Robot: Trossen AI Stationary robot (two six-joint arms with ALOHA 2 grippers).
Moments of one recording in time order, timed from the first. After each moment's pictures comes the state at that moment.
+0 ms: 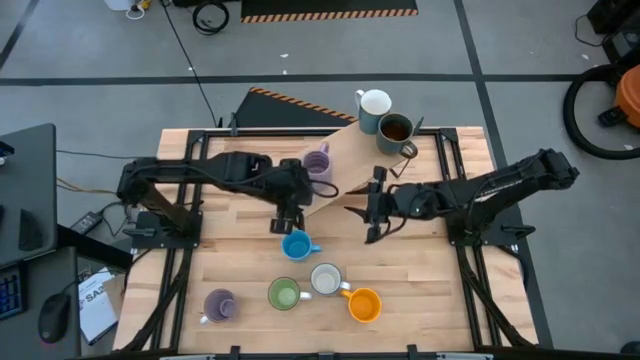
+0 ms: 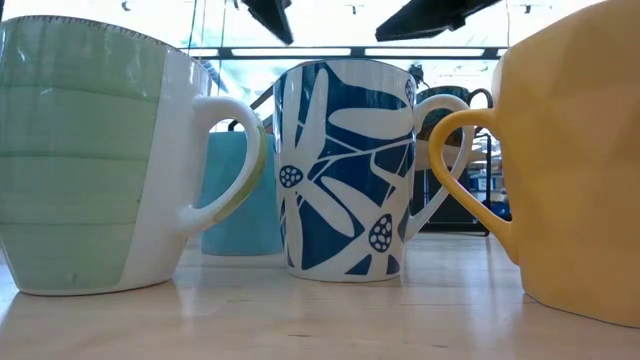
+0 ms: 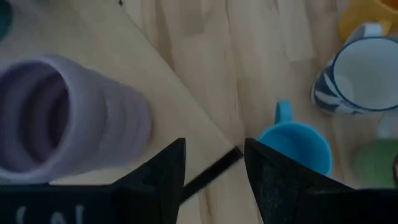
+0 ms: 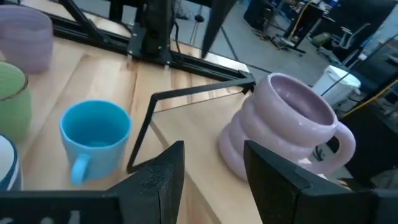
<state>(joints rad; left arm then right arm) -0.05 1.62 1.68 -1.06 -0.15 0.16 0.19 1.21 0.86 -0.02 0.44 -0.24</state>
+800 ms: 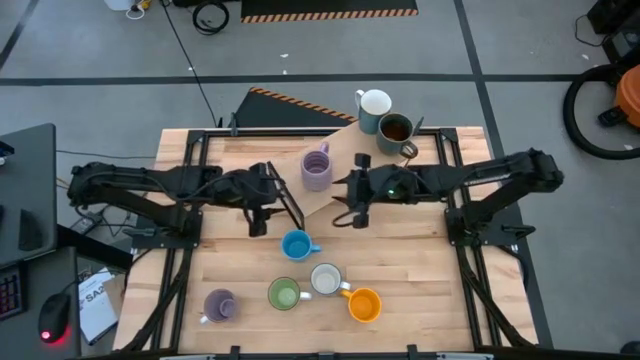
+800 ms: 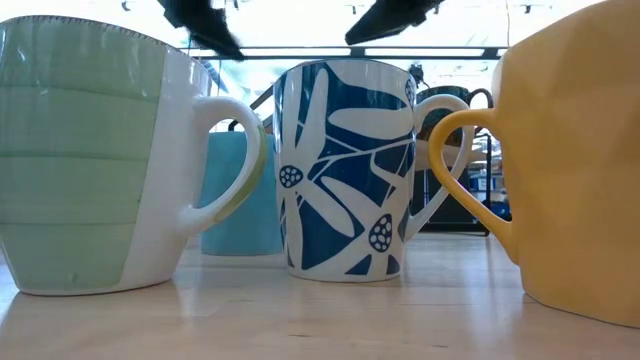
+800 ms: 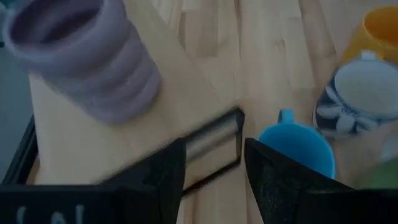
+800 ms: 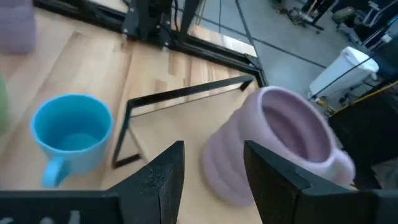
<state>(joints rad) -0.05 1.14 1.04 -0.59 -0.19 0.03 0.07 1.38 1.15 -0.27 0.32 -0.28</state>
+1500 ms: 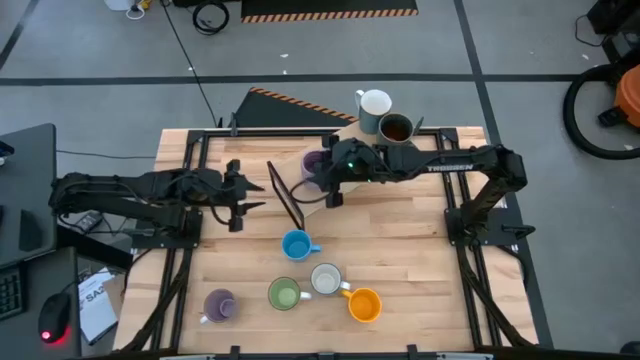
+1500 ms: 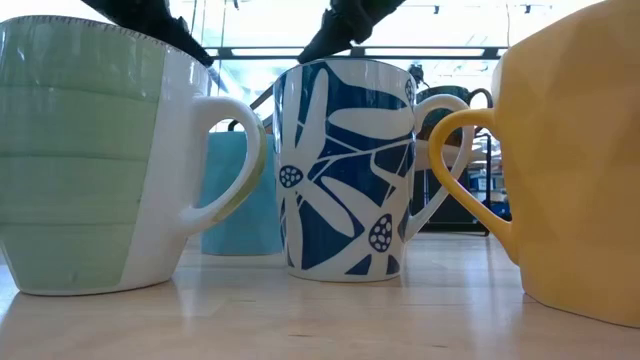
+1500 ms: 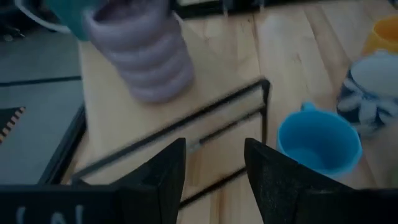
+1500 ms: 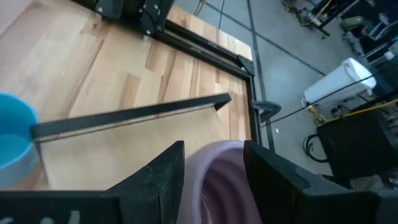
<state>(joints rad) 0.00 0.81 0.74 -0.43 -0.22 0.11 -0.09 1.66 1.48 -0.36 0.18 -0.50</state>
